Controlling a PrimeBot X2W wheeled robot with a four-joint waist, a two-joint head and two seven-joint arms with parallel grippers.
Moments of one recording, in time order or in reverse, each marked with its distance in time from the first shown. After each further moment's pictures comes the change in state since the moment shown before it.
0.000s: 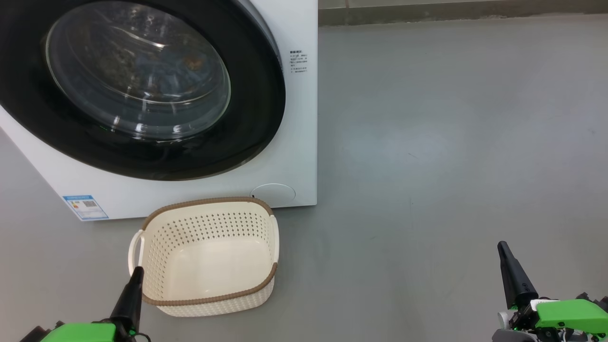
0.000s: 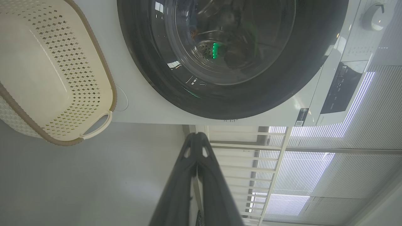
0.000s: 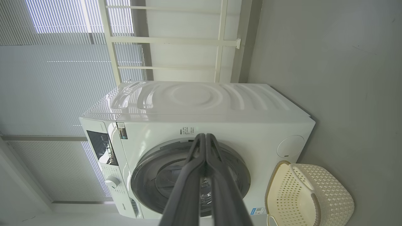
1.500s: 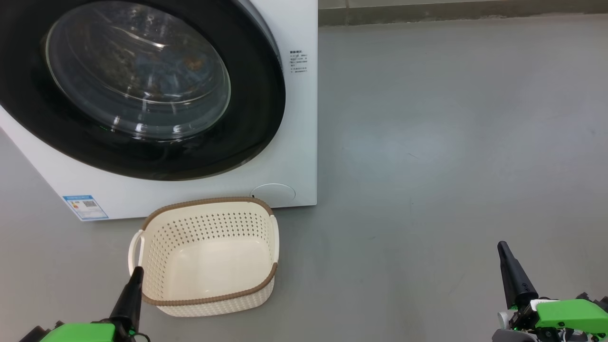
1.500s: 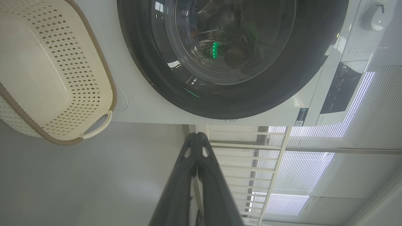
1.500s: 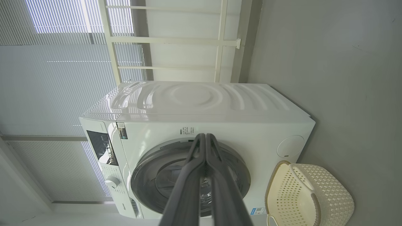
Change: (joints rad) left arm 0.000 -0.001 0.004 0.000 0.000 0.000 0.008; right arm 0.000 0.000 0.000 0.000 0.000 0.000 0.000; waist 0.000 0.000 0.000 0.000
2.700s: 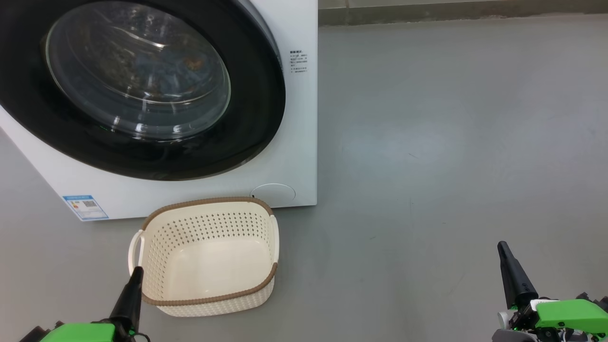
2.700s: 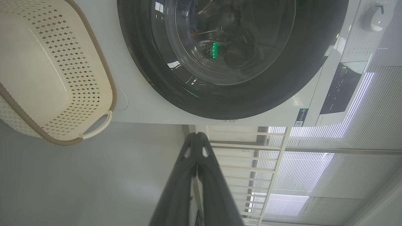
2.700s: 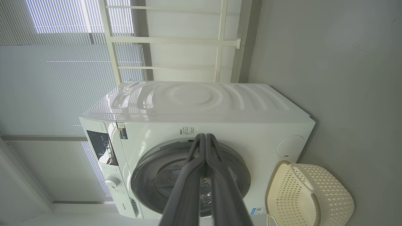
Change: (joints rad) left arm 0.000 -0.002 0.002 0.000 0.000 0.000 0.000; right arm 0.000 0.000 0.000 0.000 0.000 0.000 0.000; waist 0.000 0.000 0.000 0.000
